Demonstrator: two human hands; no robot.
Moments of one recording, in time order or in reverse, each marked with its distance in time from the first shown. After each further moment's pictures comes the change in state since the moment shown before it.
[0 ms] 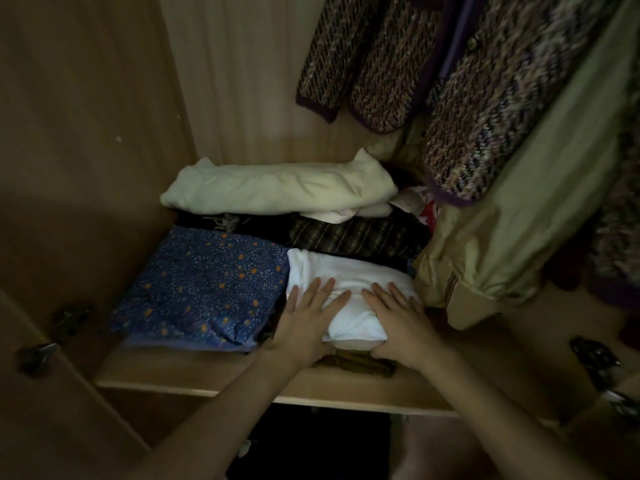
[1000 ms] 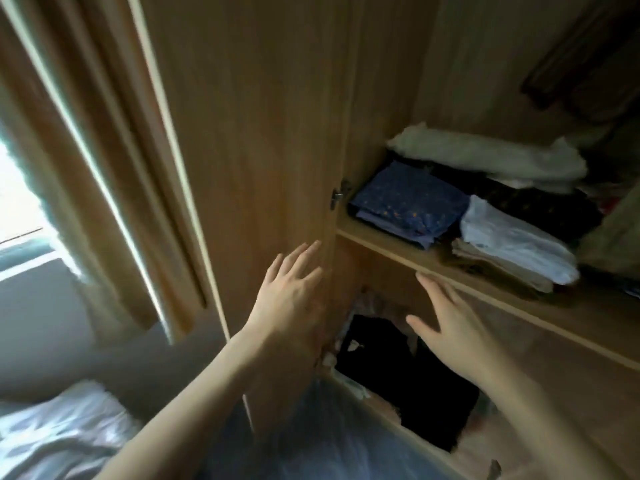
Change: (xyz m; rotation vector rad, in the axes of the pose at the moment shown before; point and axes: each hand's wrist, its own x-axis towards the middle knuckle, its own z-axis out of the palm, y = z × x) left_hand -0.492 0.012 -0.088 -0.037 0.417 -0.519; right_hand -0.276 -0.255 -0.005 0.299 0.142 -0.366
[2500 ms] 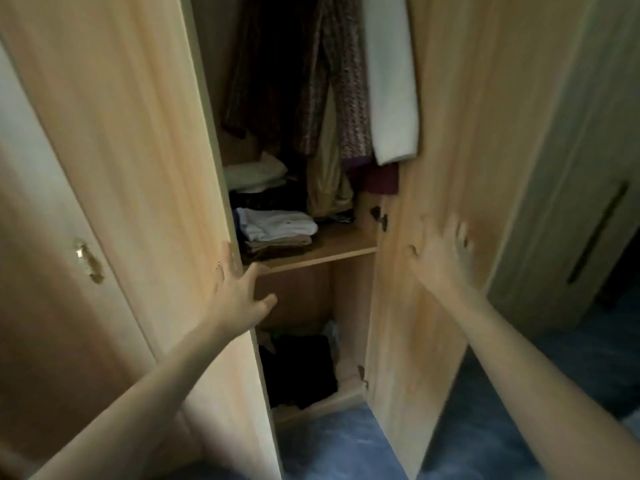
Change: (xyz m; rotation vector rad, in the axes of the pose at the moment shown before) left_hand 0.043 0.114 -0.014 -0.396 -0.291 0.403; right_hand -0.226 -0.017 -0.117 -0.532 0.736 1.027
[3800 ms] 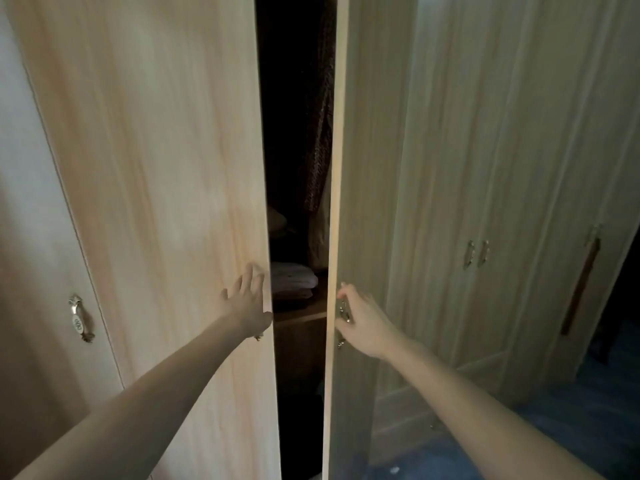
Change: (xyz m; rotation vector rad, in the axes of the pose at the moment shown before) left_hand 0.099 -0.004 -0.025 0.339 -0.070 -0.024; right_hand -0.011 -0.108 0.012 0.475 -0.473 -0.299
